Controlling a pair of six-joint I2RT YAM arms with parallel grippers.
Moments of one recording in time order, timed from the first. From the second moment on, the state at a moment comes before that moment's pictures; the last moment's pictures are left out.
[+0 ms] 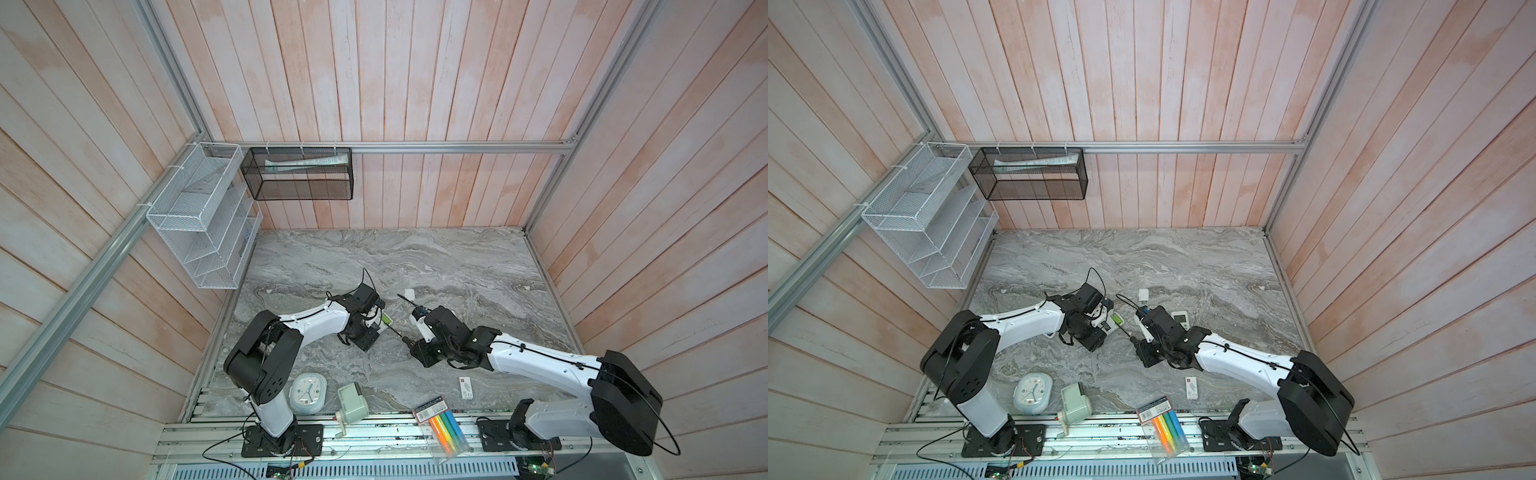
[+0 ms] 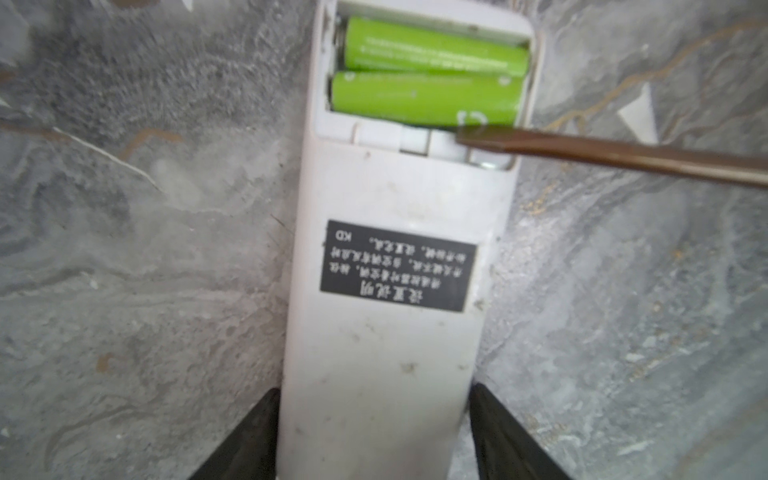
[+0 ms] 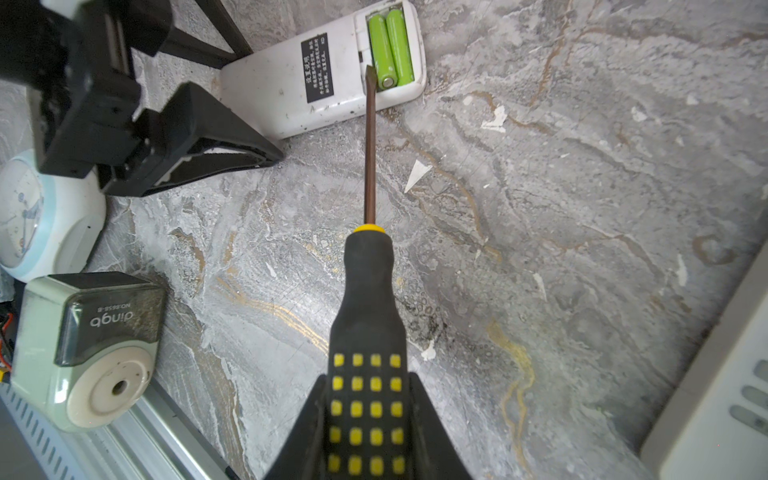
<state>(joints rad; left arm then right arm) -0.62 1.73 1.01 -0.60 0.05 0.12 0.89 1.33 0.73 -0.37 -0.11 0.41</state>
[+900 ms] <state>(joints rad) -0.65 1.73 1.01 -0.61 0.01 0.12 0.88 1.46 0.87 -0.45 -0.08 0.37</state>
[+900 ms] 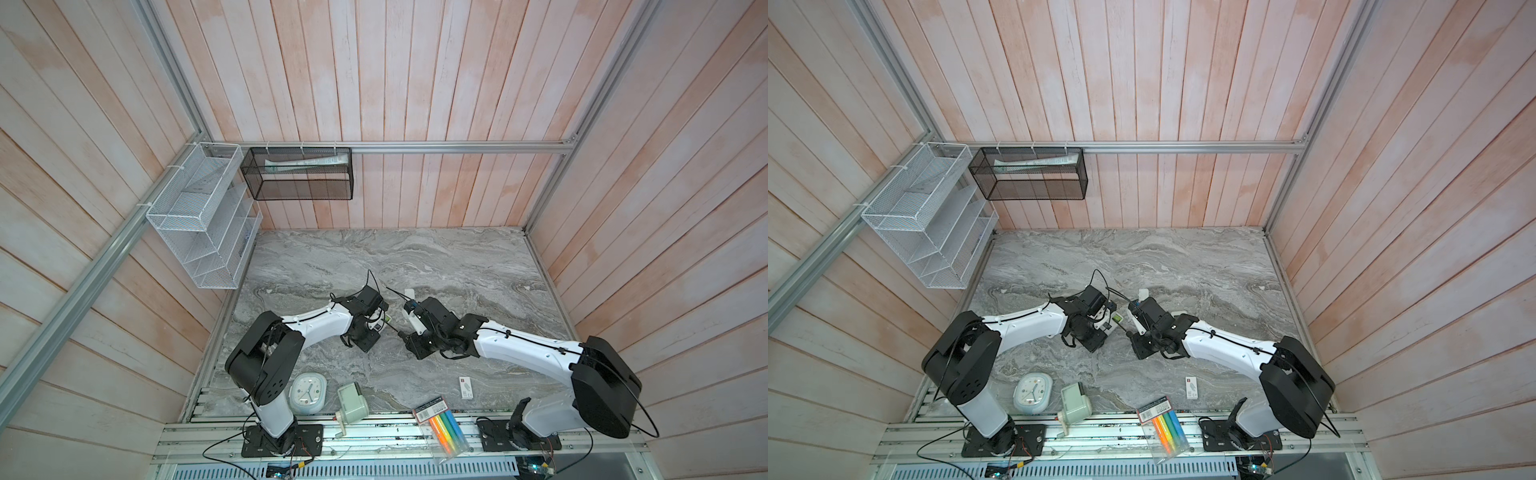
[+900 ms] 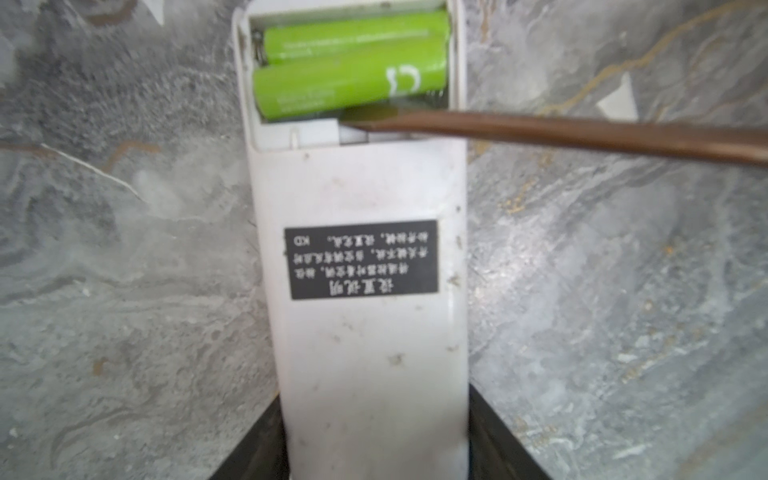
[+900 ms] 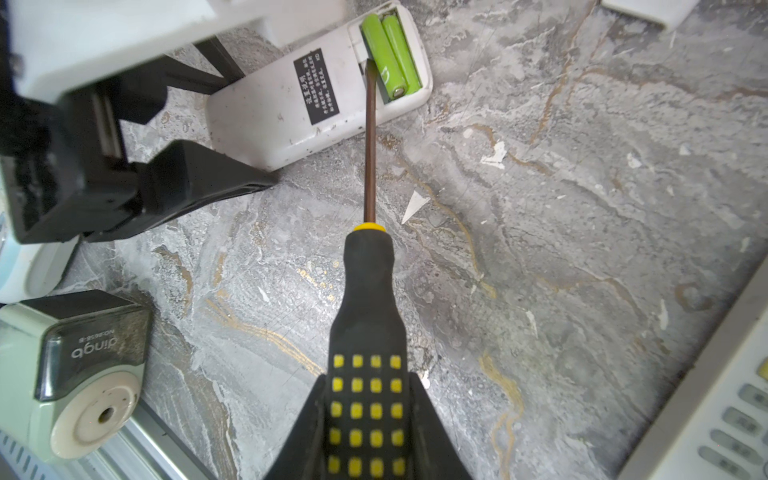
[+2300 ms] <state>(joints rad) -0.64 1.73 1.03 -0.61 0.00 0.08 0.52 1.66 1.02 -0.20 -0.07 0.24</state>
